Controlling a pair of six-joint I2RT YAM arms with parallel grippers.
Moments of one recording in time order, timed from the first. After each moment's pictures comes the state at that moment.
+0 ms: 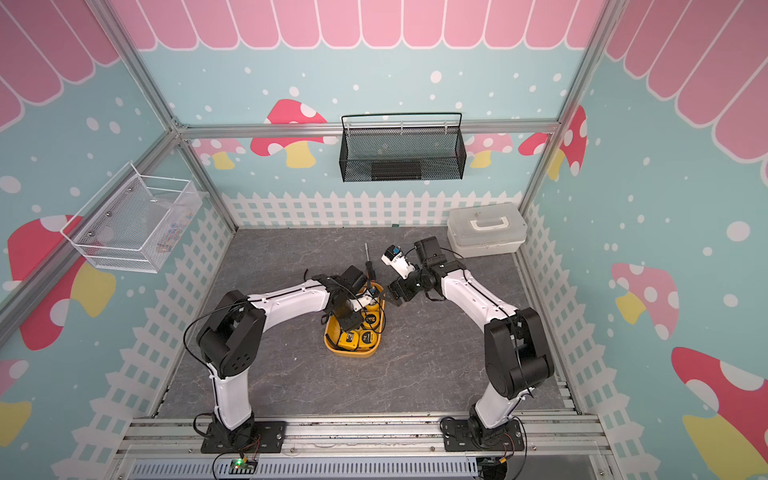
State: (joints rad) left arm -0.65 1.95 1.34 -0.72 -0.06 0.34; right arm 0.37 1.66 1.24 -0.51 -0.55 -0.32
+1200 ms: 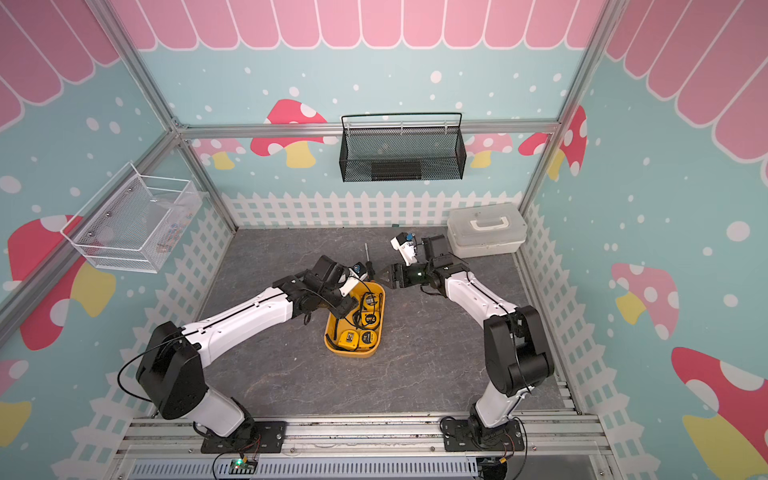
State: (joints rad) left arm -0.65 1.60 1.21 -0.55 -0.06 0.23; right arm 0.32 1.68 1.17 -0.17 -0.81 0.25
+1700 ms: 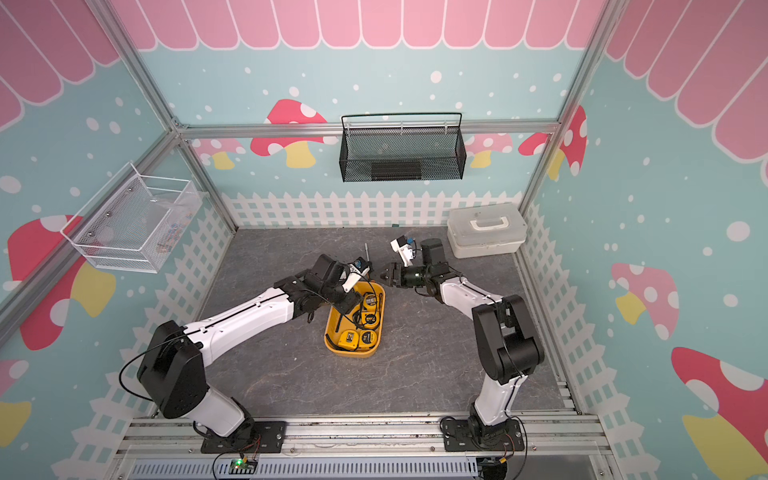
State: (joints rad) left arm -0.65 1.61 1.21 -0.46 -0.04 0.21; right arm 0.32 1.76 1.09 0.15 -0.94 0.54
